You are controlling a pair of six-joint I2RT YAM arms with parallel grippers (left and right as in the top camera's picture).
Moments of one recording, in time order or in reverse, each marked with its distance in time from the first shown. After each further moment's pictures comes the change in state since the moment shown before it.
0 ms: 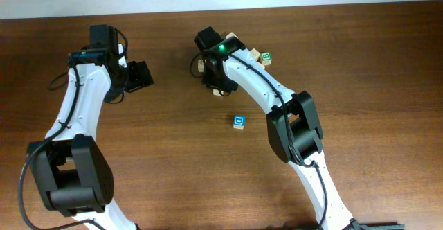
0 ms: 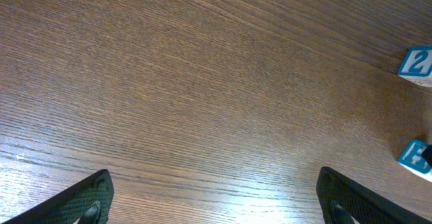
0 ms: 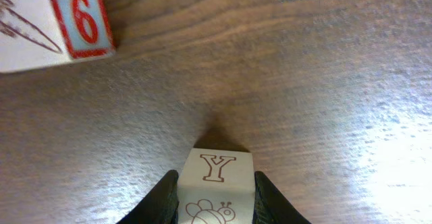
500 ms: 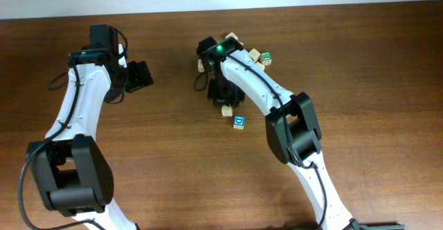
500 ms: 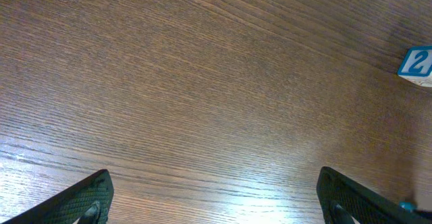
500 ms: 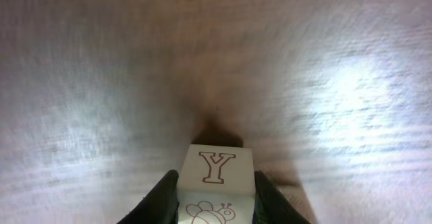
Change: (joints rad) left arm 0.000 0.000 0.000 0.000 0.000 0.000; right arm 0.020 -0.001 0.012 -0.295 -0.069 -0.096
